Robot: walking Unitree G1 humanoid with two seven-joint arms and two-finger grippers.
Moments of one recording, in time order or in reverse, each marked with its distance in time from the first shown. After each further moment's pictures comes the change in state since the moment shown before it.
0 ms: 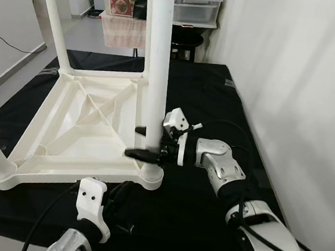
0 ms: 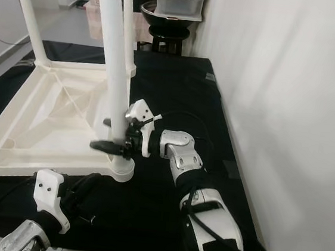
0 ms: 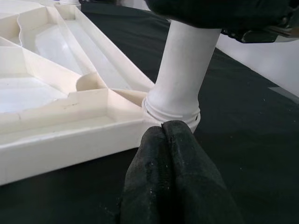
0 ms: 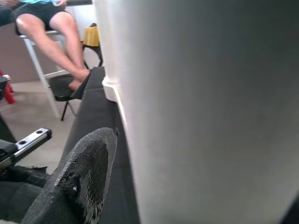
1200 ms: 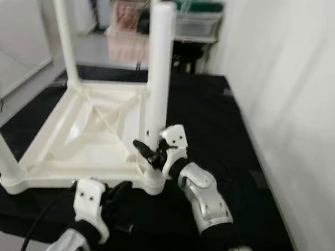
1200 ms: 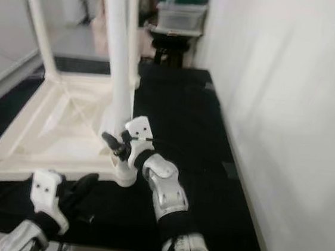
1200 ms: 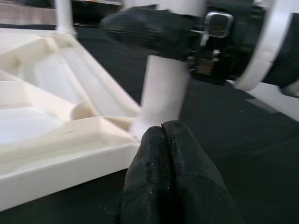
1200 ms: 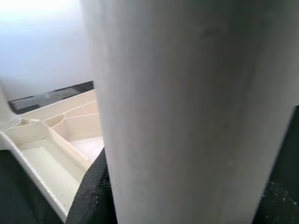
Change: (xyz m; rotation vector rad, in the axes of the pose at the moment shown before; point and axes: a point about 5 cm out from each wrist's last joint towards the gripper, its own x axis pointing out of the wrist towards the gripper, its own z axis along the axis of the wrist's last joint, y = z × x) left arm -0.001 0.000 0.006 0.009 -0.017 -0.009; right arm 0.027 0.025 -0.031 0.077 -0.038 -0.580
